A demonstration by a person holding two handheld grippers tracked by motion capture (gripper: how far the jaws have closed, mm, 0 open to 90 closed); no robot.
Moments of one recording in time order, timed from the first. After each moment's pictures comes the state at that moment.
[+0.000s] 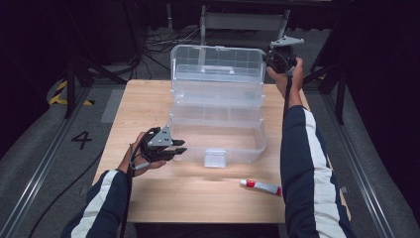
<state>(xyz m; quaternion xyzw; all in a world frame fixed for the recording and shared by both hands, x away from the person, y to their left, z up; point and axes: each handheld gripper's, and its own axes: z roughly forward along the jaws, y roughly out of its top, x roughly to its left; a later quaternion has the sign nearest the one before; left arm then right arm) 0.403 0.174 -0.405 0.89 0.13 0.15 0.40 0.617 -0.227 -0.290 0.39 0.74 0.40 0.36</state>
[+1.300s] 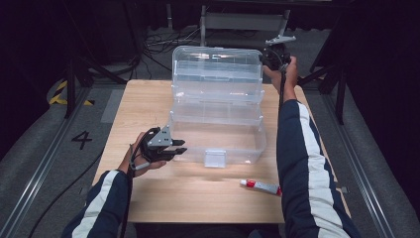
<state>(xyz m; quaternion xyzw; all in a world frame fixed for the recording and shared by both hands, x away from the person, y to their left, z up) 0.403 0.175 -0.406 0.89 0.13 0.15 0.41 0.651 -0.222 -0.306 0.42 0.75 0.38 0.34</state>
